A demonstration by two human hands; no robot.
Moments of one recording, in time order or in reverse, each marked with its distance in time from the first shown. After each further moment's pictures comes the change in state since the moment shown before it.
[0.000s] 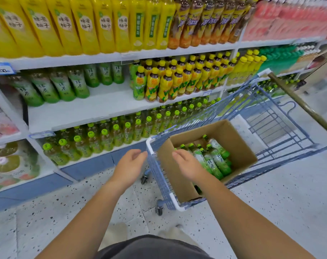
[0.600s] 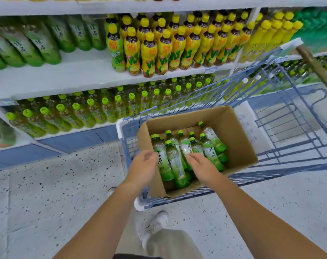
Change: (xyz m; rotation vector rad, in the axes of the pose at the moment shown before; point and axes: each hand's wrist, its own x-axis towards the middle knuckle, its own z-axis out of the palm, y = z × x) left_hand 0.045 -0.006 0.224 -0.062 0.062 -0.172; right_hand 0.064 0.177 -0.132 -0.107 -0.168 0.110
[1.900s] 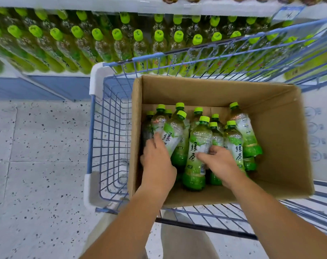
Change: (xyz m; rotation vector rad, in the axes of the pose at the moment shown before) left_hand 0.109 -0.079 0.163 0.647 0.404 -0.017; right_hand 0.176 0.129 0.000 0.116 -0.122 0.096
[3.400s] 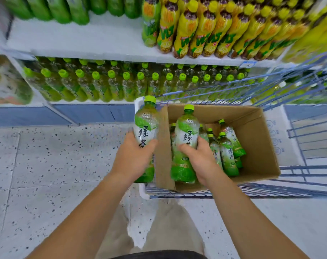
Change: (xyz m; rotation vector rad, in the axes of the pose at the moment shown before) left_hand -0.026 -0.093 -0.214 -0.615 -0.071 -0.032; right_hand -0.161 -0.147 0.098 0.454 0.072 -0.179
